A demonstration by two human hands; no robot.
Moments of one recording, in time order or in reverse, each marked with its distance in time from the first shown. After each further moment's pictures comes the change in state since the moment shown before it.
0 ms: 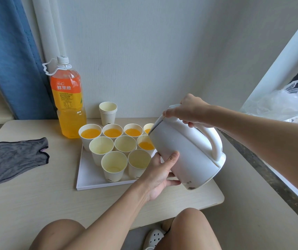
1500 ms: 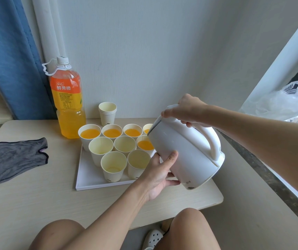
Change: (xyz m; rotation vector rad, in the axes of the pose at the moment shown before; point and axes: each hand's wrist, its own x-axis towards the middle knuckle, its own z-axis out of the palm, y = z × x) left_hand -0.003 0.002 0.001 -0.036 -0.021 -0.028; right_hand 0.001 -0.003 0.002 -0.013 -0.002 -0.009
